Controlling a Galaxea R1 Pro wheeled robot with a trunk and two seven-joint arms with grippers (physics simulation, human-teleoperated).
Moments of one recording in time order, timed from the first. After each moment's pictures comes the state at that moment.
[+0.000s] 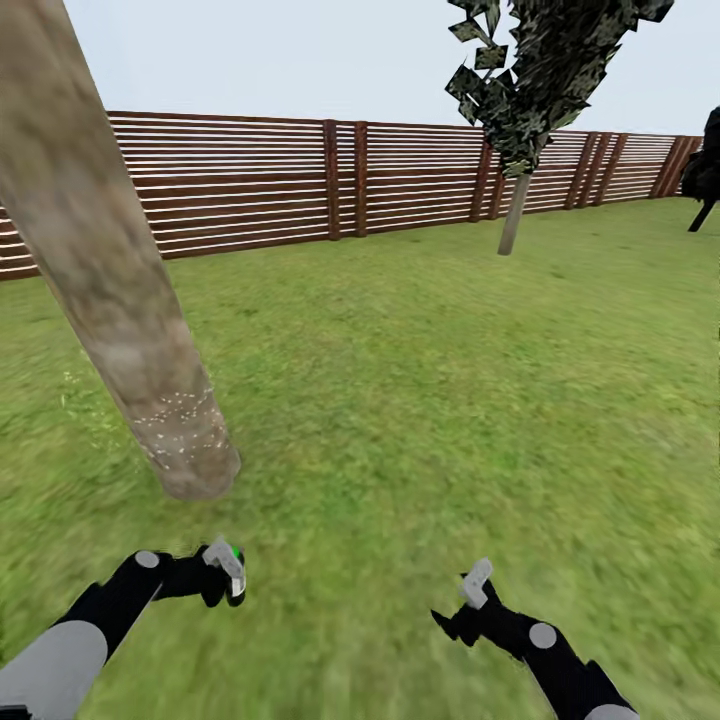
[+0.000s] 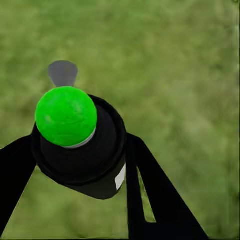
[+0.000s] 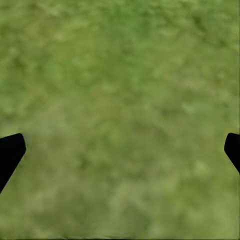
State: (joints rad) left arm -0.69 0.22 0.02 -0.43 -0.50 -0.01 -0.80; right arm -0.49 -0.05 -0.16 -0.48 0.57 -0.26 0.51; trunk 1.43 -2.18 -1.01
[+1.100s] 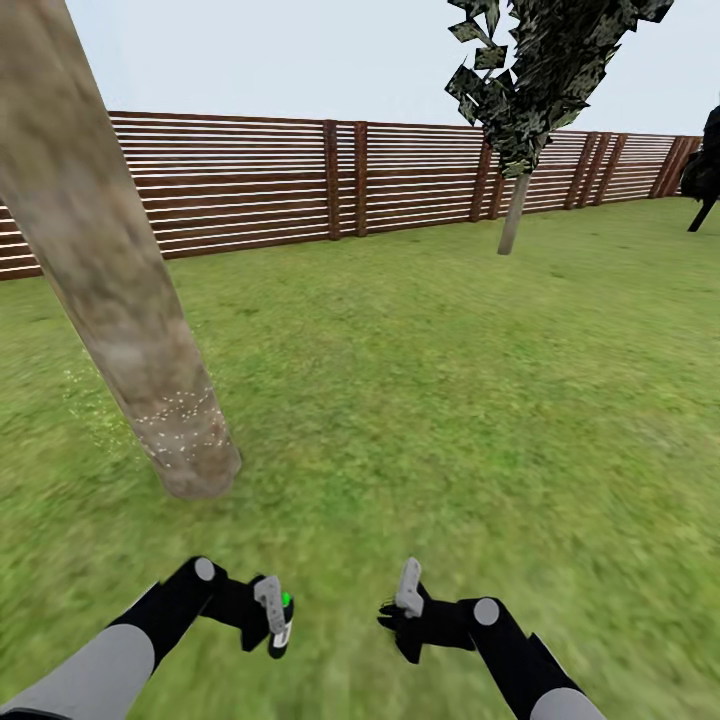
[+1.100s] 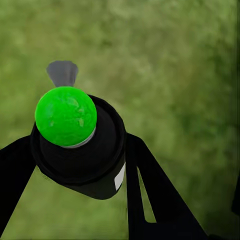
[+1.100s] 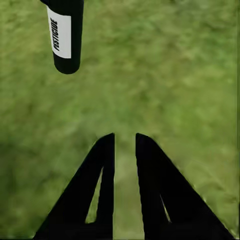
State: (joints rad) left arm -0.67 0.10 -0.18 -0.45 -0.63 -0.05 -1.00; right arm -0.50 0.07 -0.01 -0.60 0.63 -0.22 0.86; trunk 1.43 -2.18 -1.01
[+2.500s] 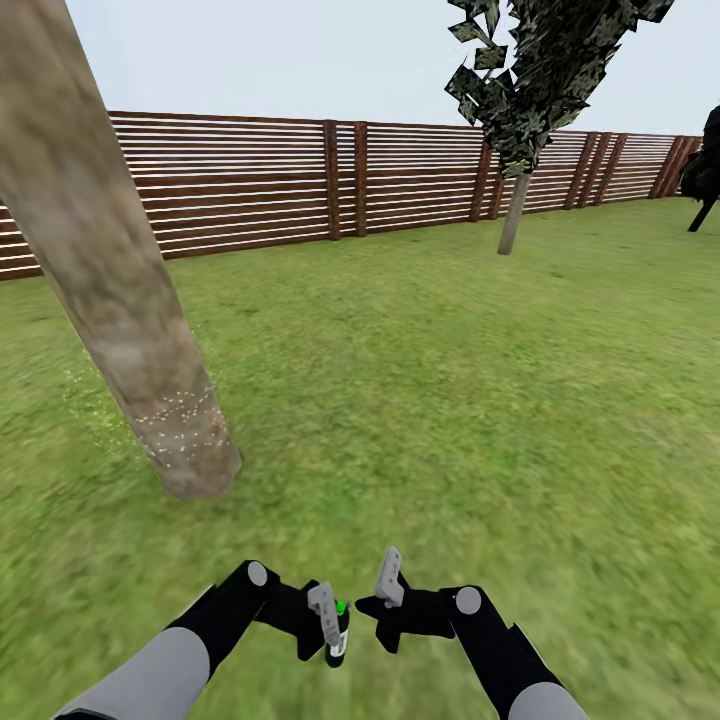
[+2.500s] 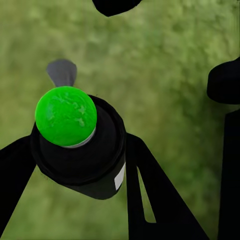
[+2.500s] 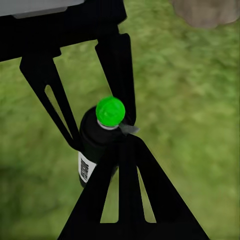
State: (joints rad) left arm -0.67 -0.07 -0.19 -0.44 -0.66 -0.06 -0.99; right arm -0.50 0.13 0.00 -0.67 0.63 -0.22 0.92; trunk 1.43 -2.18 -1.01
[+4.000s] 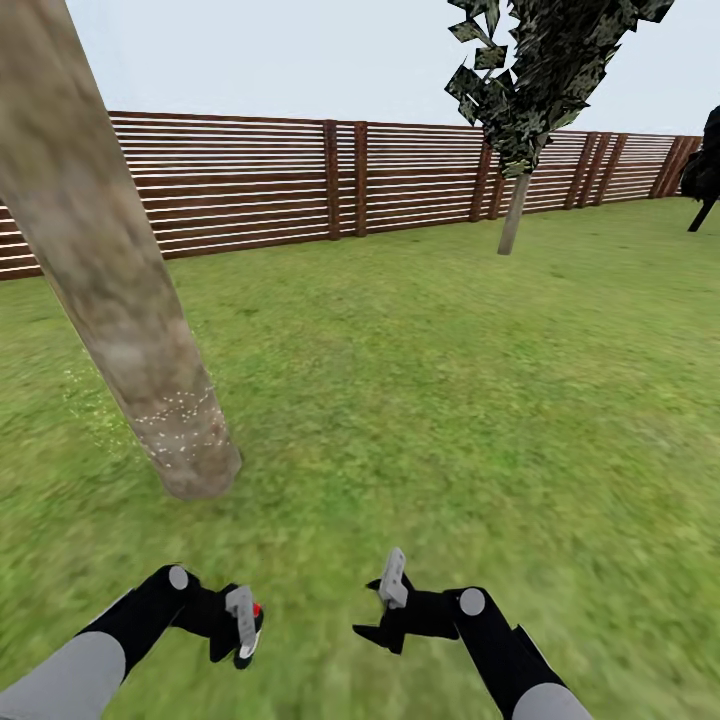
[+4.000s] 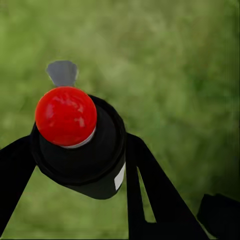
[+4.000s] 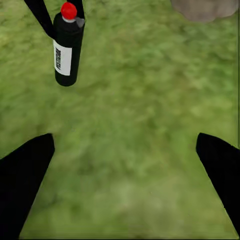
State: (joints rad) left arm -0.66 0.18 -0.18 -0.44 -0.67 -0.06 -0.99; right arm -0.50 0.12 -0.01 -0.66 0.63 -0.22 0.91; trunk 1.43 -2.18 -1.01
